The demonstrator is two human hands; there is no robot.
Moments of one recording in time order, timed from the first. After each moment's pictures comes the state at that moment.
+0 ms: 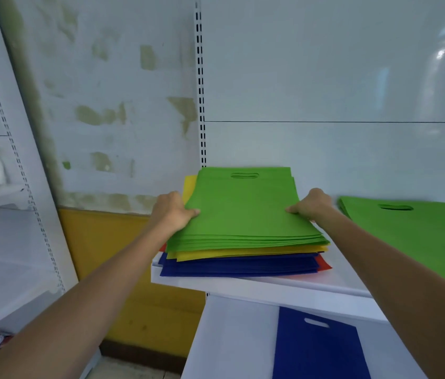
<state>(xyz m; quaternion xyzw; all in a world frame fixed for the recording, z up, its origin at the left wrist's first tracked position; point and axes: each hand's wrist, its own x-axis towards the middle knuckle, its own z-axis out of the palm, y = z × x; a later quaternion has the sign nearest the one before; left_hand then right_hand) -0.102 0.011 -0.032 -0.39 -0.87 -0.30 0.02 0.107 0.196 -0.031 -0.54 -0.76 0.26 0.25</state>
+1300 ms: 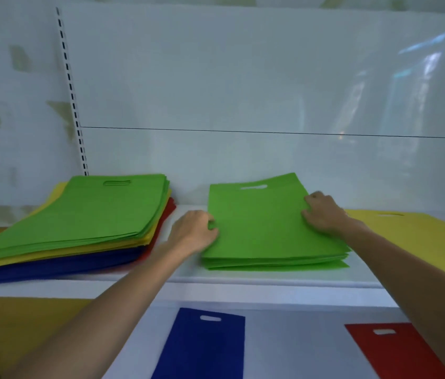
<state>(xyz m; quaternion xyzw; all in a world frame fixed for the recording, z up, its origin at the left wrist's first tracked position) 0.194 0.150 -0.049 -0.59 -0.78 -0.21 0.07 0.426 0.305 -0.031 -0.54 -0.83 -0.02 0.15</state>
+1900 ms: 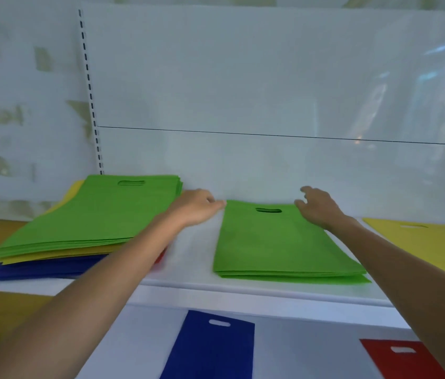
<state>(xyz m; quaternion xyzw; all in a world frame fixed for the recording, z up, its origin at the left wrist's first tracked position) 0.167 0.158 -0.004 -0.57 -0.78 -0.27 -0.01 0.389 0.315 -0.017 -0.51 -0.82 0.05 0.25</state>
